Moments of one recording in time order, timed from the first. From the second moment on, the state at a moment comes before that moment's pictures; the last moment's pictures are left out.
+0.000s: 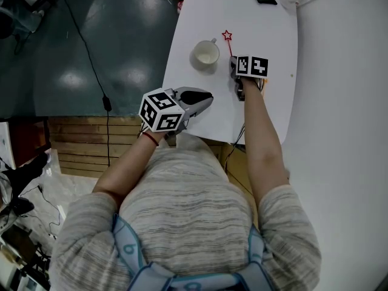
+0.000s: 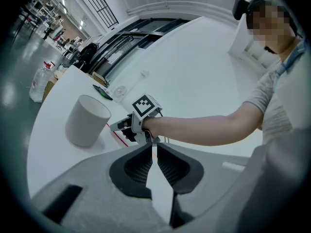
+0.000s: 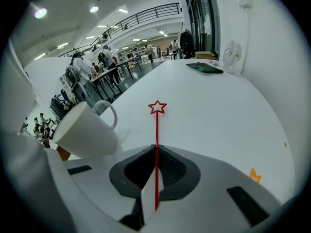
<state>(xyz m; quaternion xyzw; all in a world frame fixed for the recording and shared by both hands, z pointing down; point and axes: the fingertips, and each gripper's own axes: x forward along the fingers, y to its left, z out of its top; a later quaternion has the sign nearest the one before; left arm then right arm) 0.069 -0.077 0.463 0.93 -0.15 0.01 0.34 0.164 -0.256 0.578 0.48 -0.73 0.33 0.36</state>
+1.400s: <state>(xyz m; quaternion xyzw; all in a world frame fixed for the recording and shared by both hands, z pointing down) 0.075 -0.079 0.459 0.93 -0.15 0.03 0.34 0.065 -0.285 0.383 0.45 -0.87 0.20 -0.05</state>
